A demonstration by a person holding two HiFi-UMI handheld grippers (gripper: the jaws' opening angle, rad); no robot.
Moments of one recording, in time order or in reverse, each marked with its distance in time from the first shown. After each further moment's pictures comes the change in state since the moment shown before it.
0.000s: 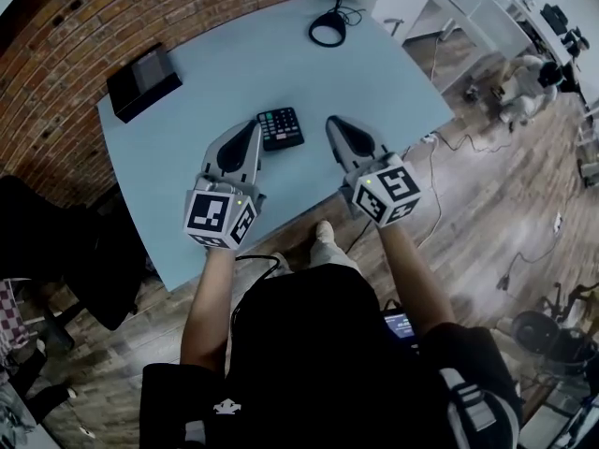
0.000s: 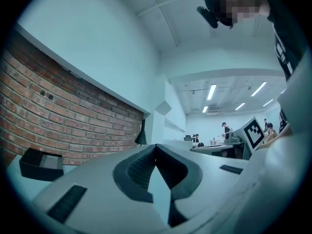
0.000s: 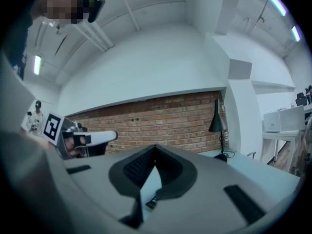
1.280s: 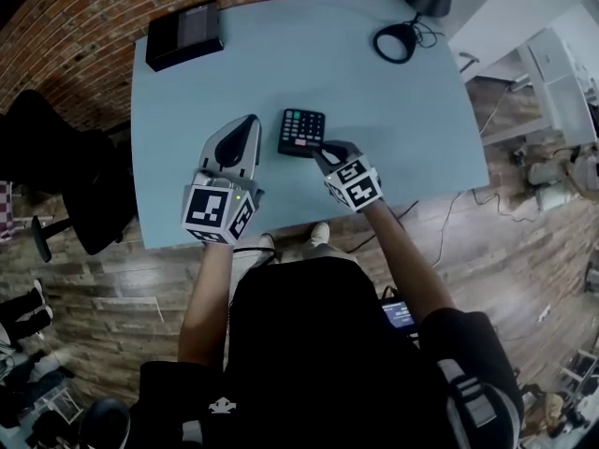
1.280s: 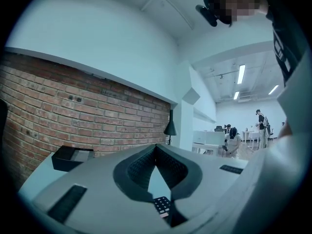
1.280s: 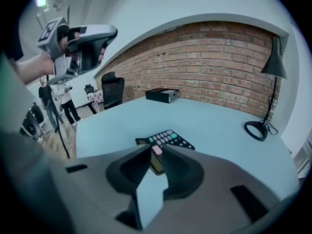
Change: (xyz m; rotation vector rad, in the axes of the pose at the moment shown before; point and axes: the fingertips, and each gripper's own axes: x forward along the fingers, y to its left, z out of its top) left arm 0.025 0.056 -0.030 0.011 0.101 0.369; right arm 0.095 -0.025 -0.234 -0.216 0.642 0.443
